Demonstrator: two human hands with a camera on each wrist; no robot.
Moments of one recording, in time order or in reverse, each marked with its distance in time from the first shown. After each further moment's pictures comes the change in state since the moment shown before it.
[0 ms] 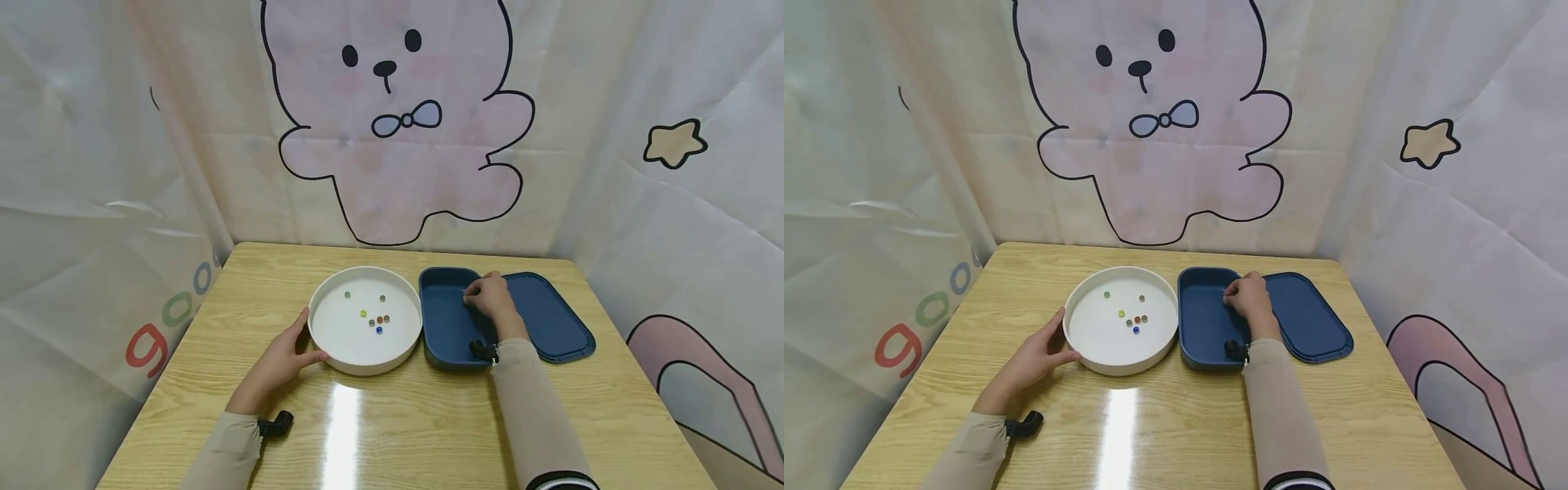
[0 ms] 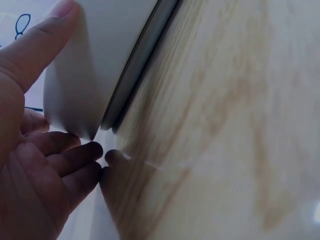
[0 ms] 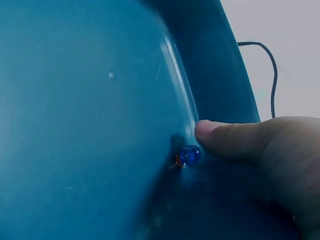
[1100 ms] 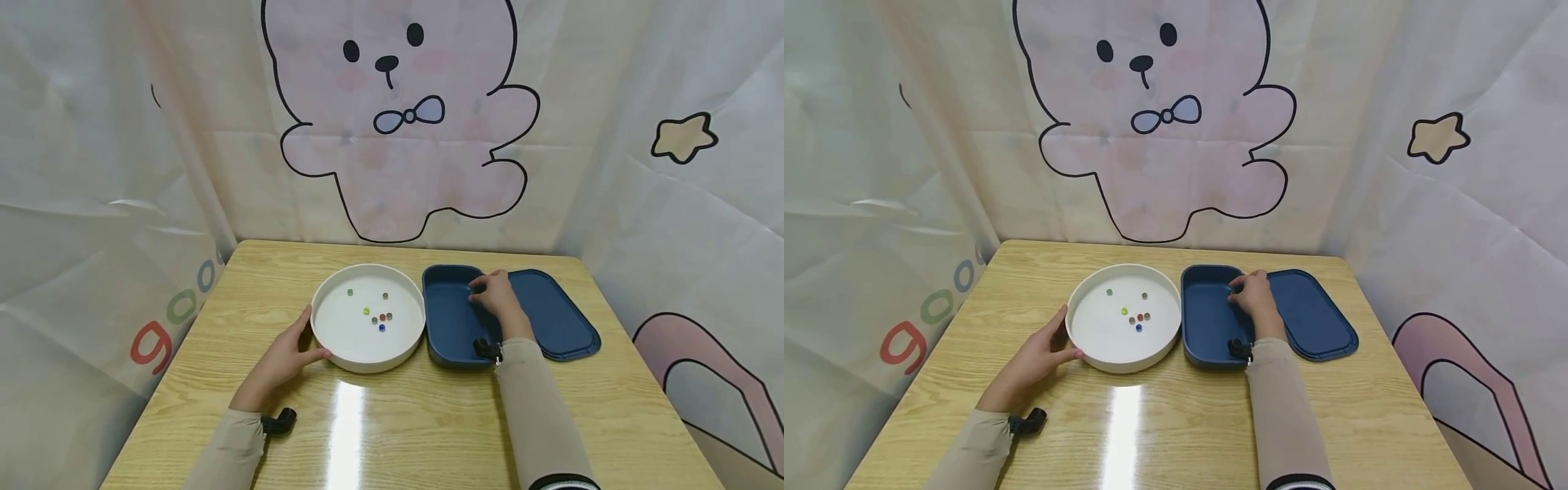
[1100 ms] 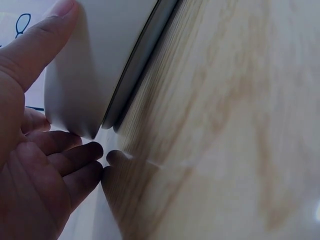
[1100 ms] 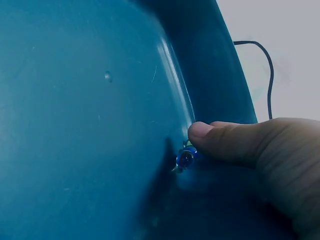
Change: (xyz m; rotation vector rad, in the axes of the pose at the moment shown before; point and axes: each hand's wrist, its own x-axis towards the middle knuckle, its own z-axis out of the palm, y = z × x) left_hand 0.001 0.000 0.001 -0.011 0.013 -0.011; right_hand 0.002 0.000 -0.007 0.089 -0.047 0.036
